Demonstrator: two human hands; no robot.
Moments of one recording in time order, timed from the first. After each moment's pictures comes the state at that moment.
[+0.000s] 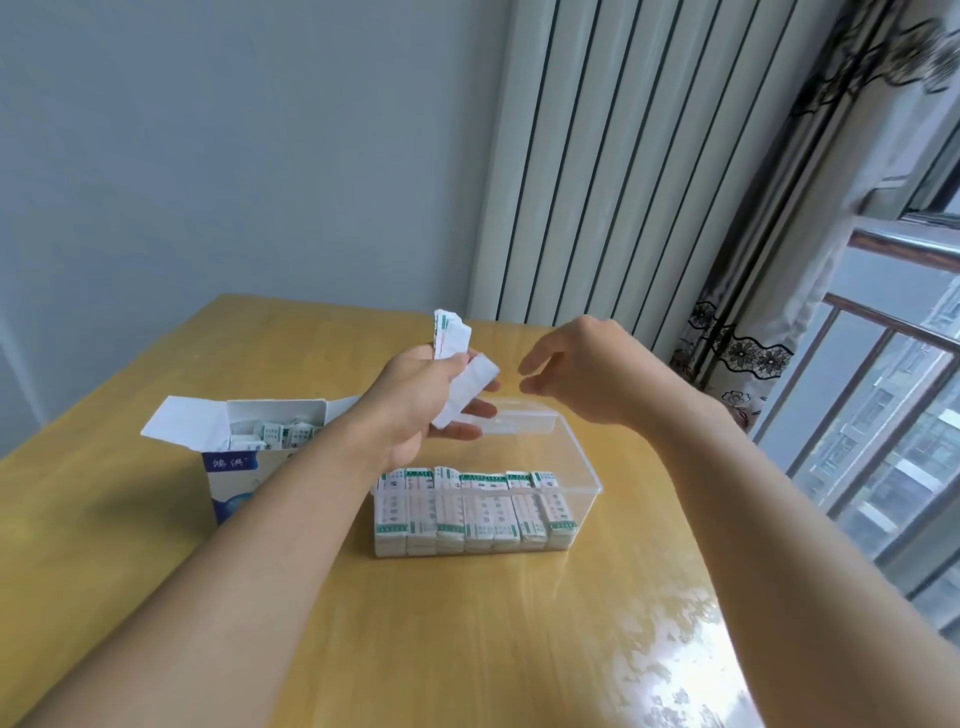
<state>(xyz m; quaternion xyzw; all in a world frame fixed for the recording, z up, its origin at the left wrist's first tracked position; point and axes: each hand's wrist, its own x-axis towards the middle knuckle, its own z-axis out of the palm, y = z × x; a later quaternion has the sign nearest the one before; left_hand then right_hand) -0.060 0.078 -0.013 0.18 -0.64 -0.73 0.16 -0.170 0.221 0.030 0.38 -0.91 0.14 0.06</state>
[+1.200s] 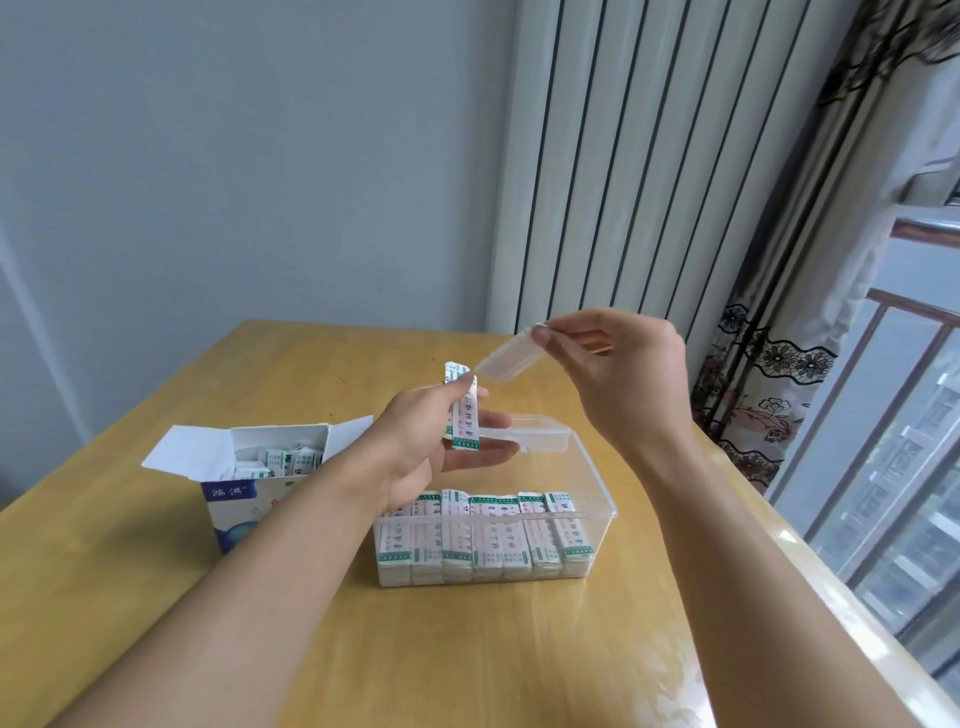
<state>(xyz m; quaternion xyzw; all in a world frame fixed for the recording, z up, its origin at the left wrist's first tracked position) -0.065 0.079 -0.024 0.18 -0.56 -0.80 0.10 -0.165 0.228 0.009 0.35 -0.74 0.54 0.21</state>
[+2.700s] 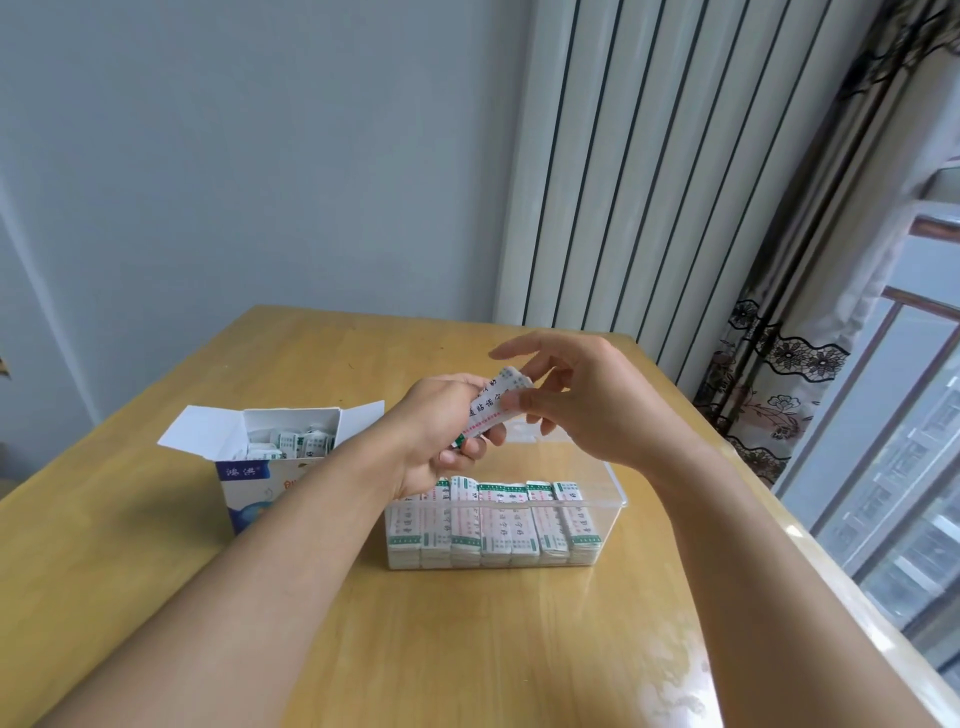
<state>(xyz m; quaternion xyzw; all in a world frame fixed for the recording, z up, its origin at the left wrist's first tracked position) -0.068 0.077 -0.029 0.20 -0.64 -0.74 0.07 -0.159 0.223 0.005 0.47 -0.79 0.39 -0.01</state>
